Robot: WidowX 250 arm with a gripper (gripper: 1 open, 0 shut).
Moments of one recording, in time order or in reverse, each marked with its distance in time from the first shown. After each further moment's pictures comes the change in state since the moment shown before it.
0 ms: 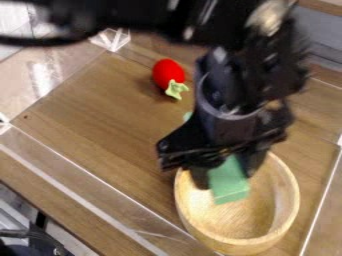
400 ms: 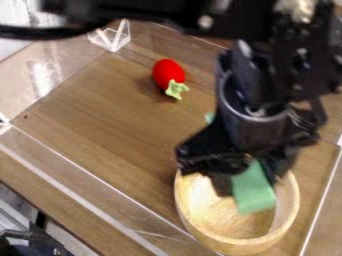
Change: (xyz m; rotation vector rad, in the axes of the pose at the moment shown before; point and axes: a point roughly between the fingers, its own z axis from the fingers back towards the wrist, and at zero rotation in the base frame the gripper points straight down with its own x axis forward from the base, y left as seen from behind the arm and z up) arm -0.016 -0.014 -0.002 -0.047 0.060 -0.045
